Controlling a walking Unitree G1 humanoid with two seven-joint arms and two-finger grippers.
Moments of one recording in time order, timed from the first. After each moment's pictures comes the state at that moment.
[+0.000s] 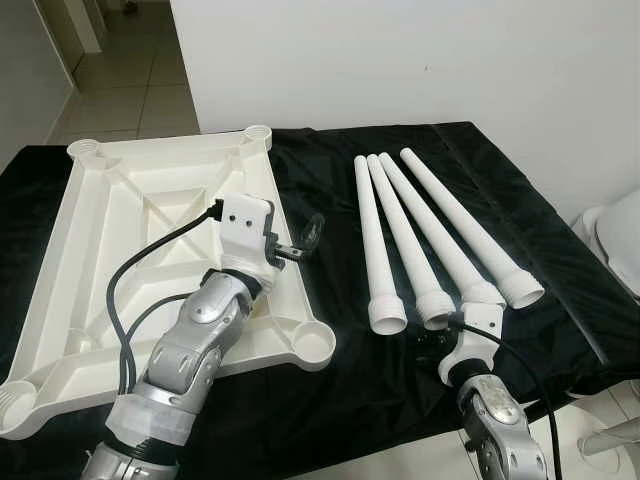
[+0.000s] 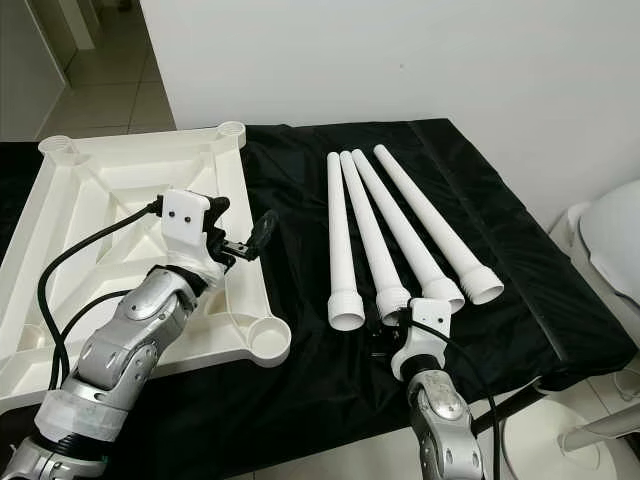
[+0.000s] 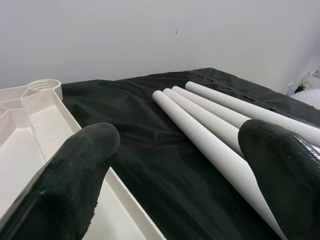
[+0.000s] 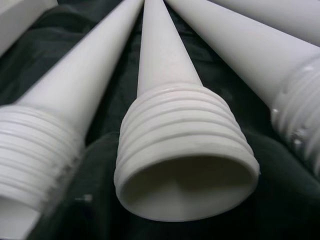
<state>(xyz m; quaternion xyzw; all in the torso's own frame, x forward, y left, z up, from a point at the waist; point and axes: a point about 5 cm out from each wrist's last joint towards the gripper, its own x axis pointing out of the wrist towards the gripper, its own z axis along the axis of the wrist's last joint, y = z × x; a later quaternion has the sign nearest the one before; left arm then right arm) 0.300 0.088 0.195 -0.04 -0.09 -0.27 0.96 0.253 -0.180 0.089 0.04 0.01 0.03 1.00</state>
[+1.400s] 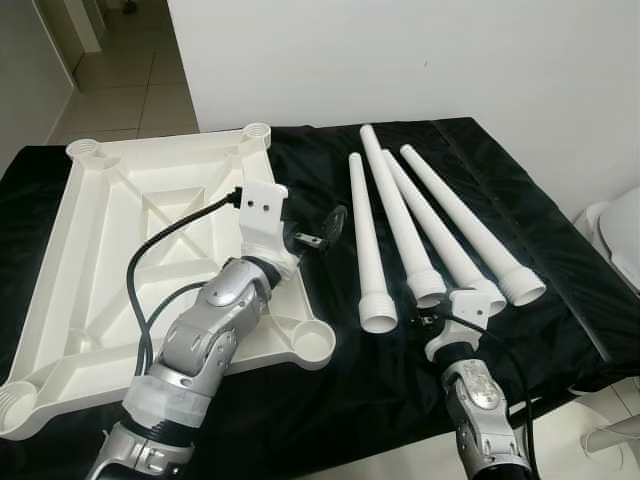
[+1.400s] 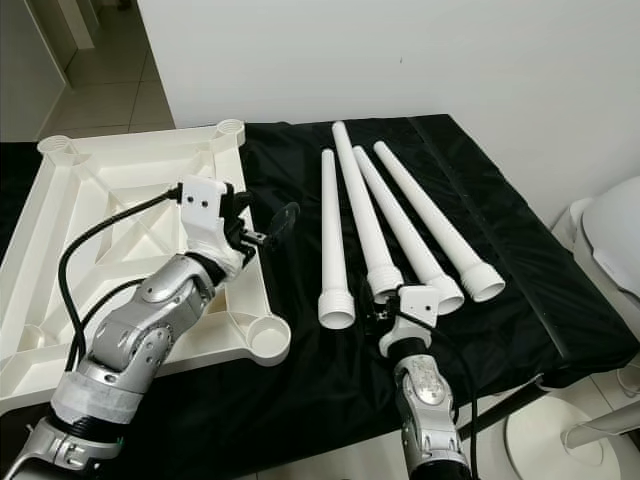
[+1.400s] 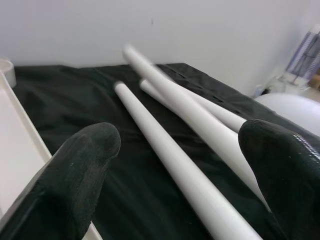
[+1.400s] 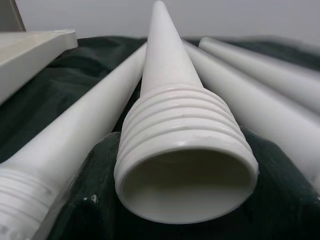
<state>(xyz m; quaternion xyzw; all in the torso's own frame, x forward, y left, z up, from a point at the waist) 0.305 0.067 0.206 -0.12 -0.05 -0.32 0.94 0.273 -0.172 0.098 -0.03 -0.09 0.04 0.99</state>
